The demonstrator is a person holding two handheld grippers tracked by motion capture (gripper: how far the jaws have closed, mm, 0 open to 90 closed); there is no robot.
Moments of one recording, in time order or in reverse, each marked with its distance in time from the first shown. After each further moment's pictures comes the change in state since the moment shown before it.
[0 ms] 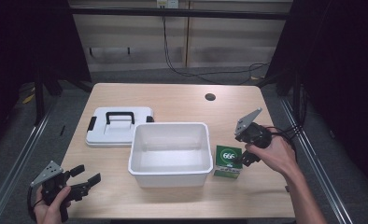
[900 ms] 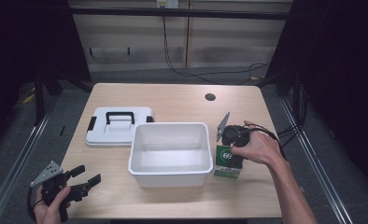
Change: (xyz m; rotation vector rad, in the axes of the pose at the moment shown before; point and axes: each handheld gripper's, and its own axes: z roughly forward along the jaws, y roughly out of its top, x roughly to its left) left arm 0.000 0.000 0.000 0.012 -0.020 0.008; right arm -0.006 0.030 0.046 0.307 0.043 -0.159
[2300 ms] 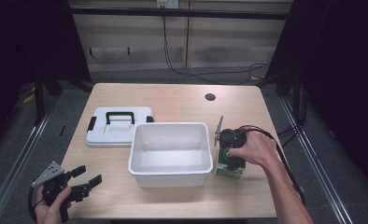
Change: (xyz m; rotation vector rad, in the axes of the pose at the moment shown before) left arm -0.002 0.000 0.001 0.003 0.001 0.005; right arm -0.004 0.003 0.015 0.126 0.069 0.004
